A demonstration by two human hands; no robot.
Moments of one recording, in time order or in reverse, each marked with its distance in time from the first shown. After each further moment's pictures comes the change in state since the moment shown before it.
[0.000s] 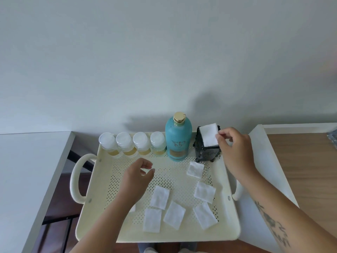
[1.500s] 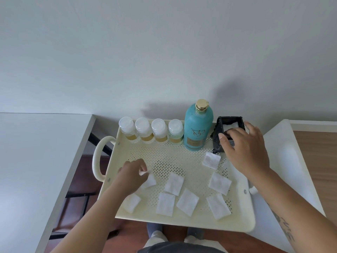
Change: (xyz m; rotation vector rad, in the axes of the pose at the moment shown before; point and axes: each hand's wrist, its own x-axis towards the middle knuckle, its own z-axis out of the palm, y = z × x) left_hand -0.013 -0.062 -0.042 0.416 -0.167 -0.036; right_hand -0.010 0.009 0.024 -0.541 -0.180 -0.268
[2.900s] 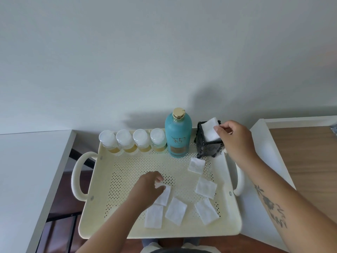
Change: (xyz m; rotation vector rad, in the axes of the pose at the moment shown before) left_hand 0.007 0.067 0.046 -0.093 -0.115 0.117; right_hand 0.024 0.018 -0.022 0.652 0.044 0.381
